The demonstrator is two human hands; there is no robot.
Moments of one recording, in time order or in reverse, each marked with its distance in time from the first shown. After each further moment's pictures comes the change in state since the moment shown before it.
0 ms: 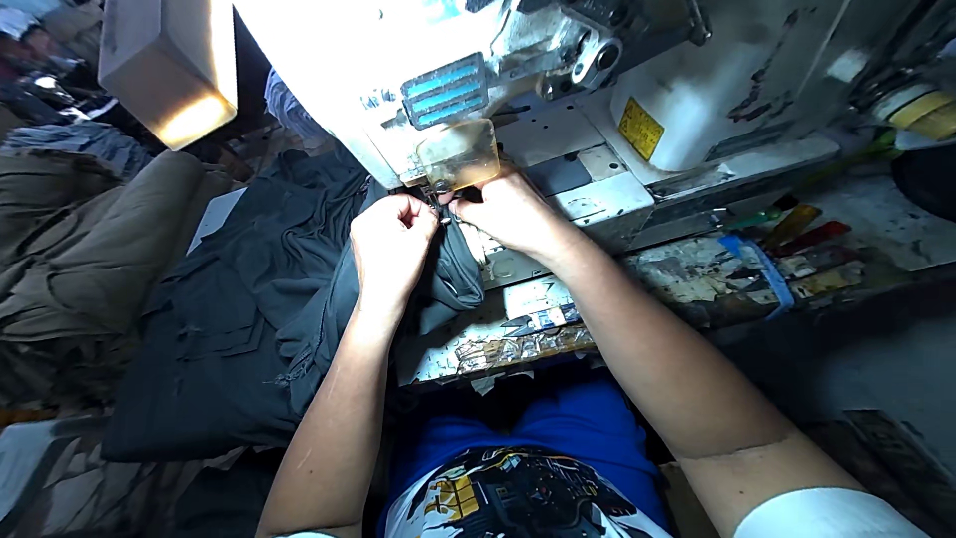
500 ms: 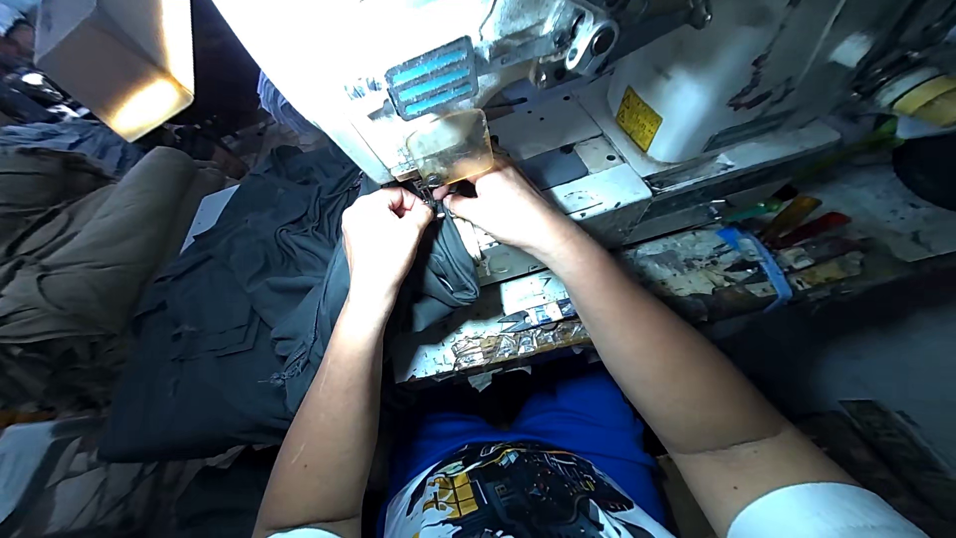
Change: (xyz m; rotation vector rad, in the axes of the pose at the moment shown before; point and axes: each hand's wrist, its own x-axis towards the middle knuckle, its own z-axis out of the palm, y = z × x) left_hand 0.009 0.005 -0.006 0.038 -0.110 -0.109; right_hand 0.000 -0.003 -0.002 -0.019 -0.030 0.006
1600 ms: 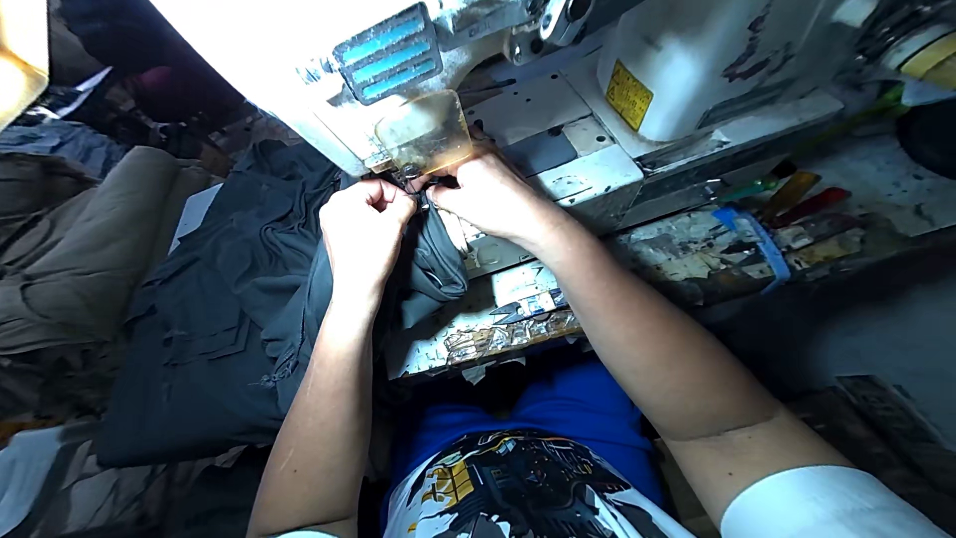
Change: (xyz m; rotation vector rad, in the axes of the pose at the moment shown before) left_hand -0.001 -0.003 0.003 -0.015 0.045 0.023; right_hand 0.001 0.001 -0.001 -0.023 -0.038 -0.008
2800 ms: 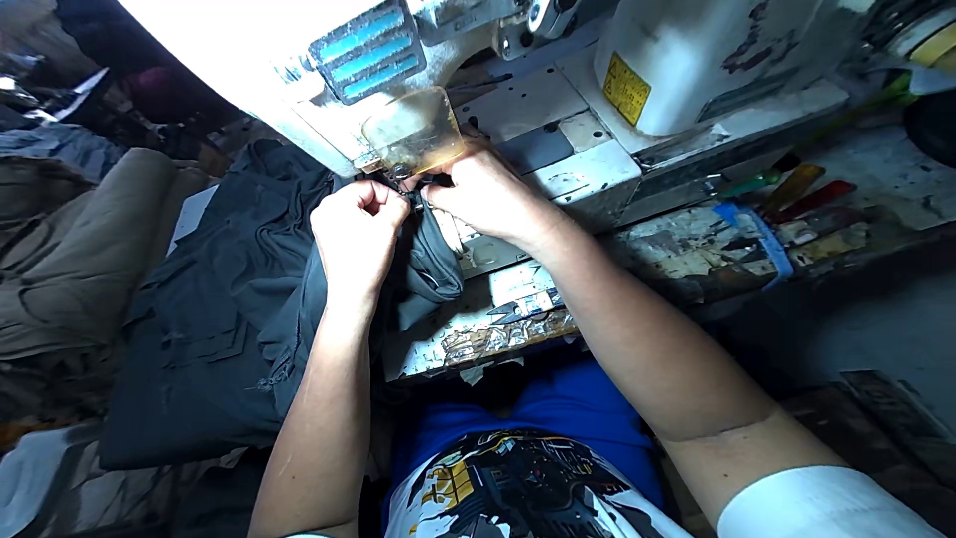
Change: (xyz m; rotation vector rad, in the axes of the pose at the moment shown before) left_hand -0.002 -0.001 0.001 0.003 0.037 0.016; right_hand 0.001 0.005 0.004 0.018 0.030 -0.024
